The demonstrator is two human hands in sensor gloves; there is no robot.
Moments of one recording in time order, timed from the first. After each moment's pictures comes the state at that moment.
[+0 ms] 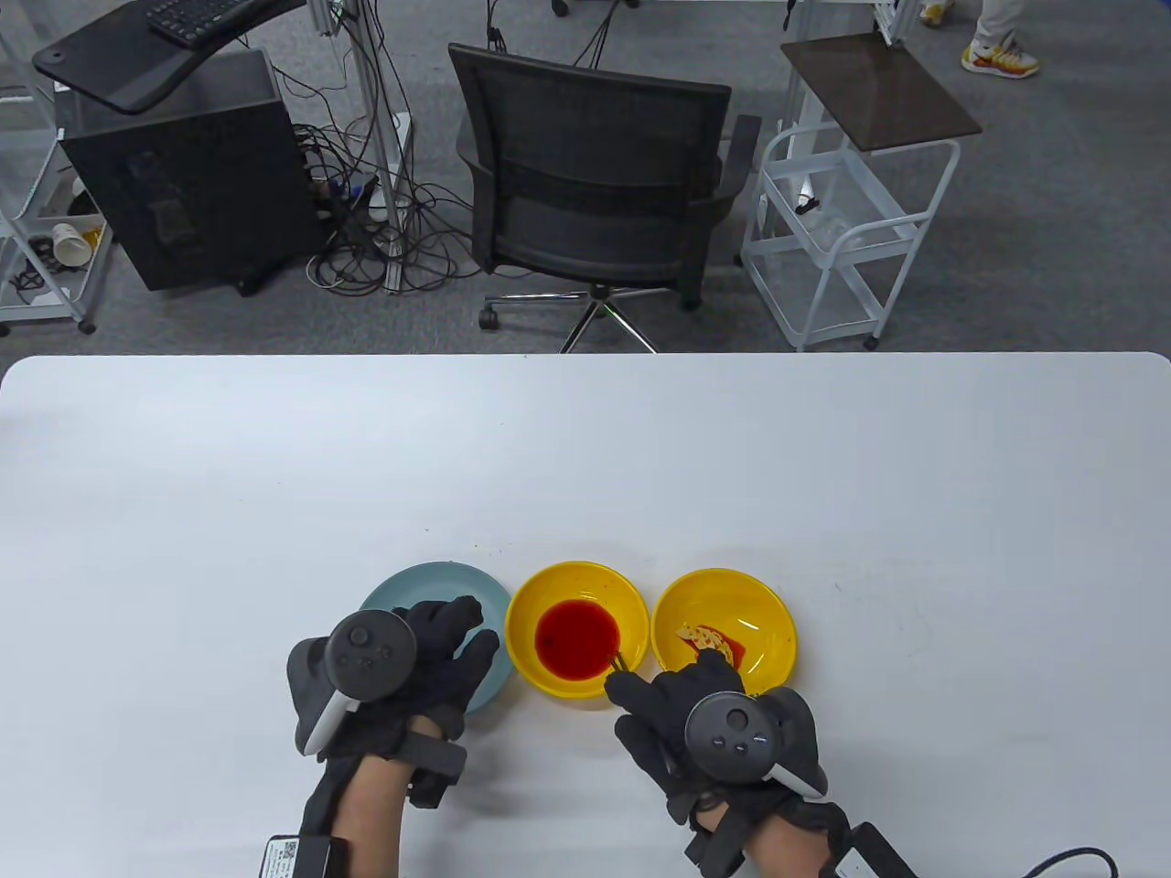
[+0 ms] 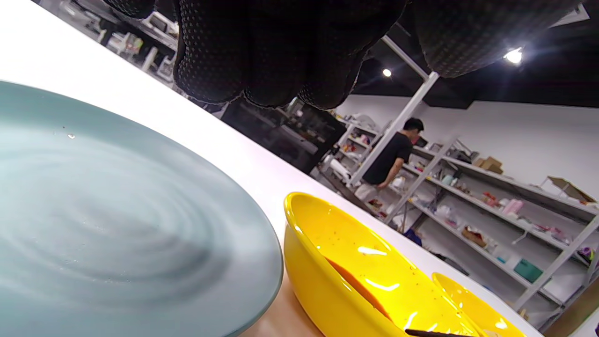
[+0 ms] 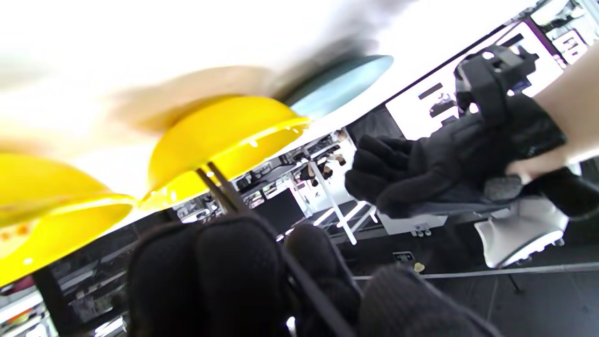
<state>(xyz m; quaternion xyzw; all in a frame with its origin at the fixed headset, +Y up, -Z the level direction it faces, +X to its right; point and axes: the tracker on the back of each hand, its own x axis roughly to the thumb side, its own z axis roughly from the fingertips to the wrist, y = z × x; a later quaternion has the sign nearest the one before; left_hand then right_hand) -0.210 -0.708 -0.273 0.01 -0.07 0.32 0.95 0.096 -0.716 -0.230 0.26 -0.02 0.93 0.28</state>
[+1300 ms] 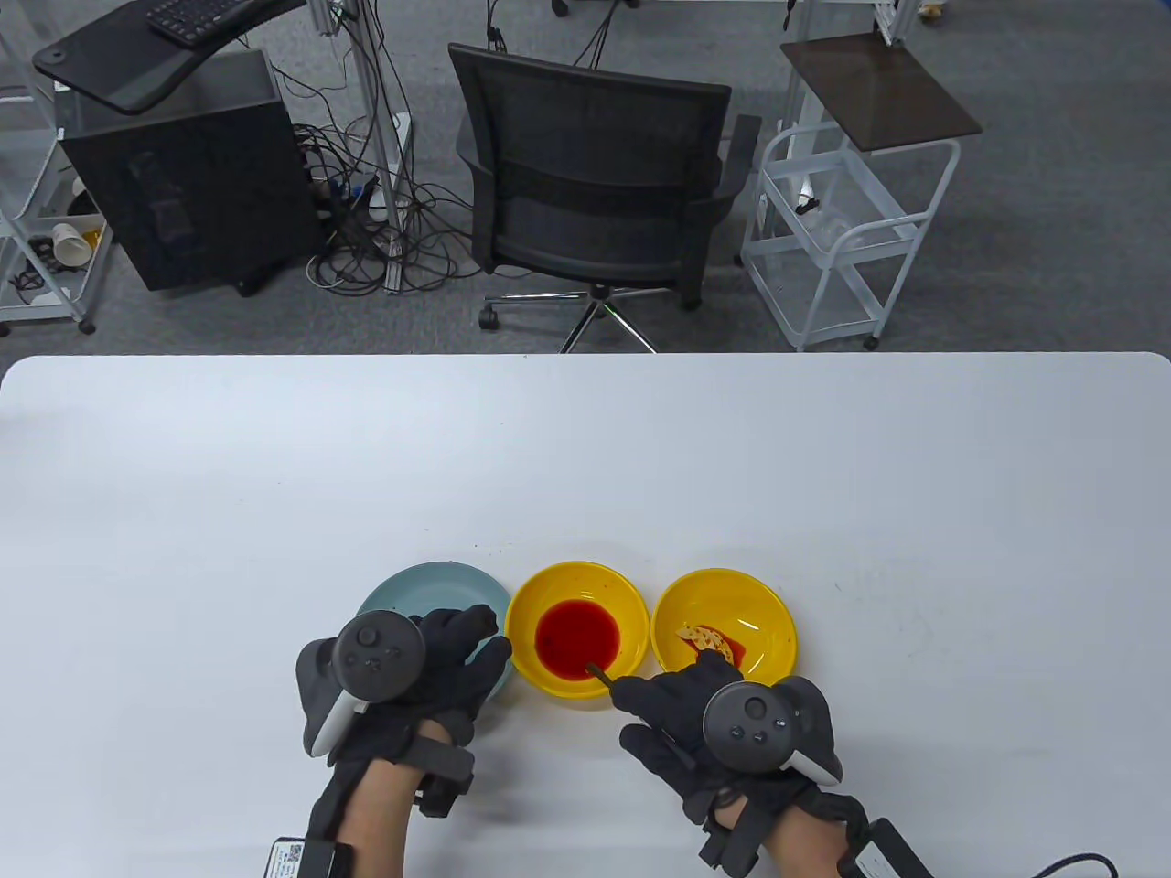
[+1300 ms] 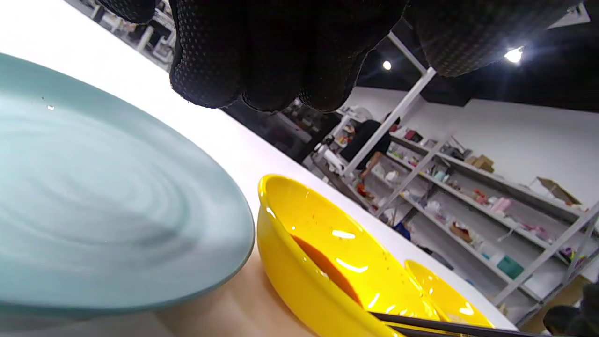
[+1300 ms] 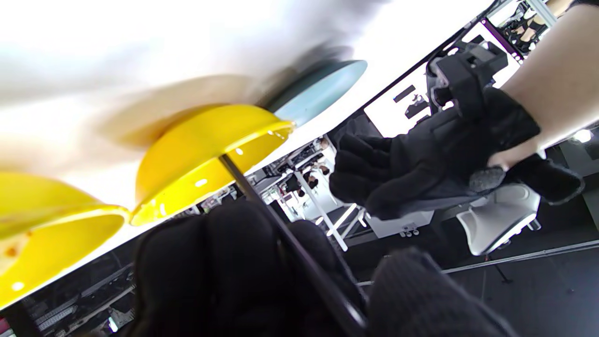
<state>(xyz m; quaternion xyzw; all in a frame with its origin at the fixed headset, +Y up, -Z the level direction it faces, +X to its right) -0.202 -0.709 -0.271 -0.01 -0.07 0.34 0.94 0.107 -0.713 -0.235 0.28 0.01 0.90 0.32</state>
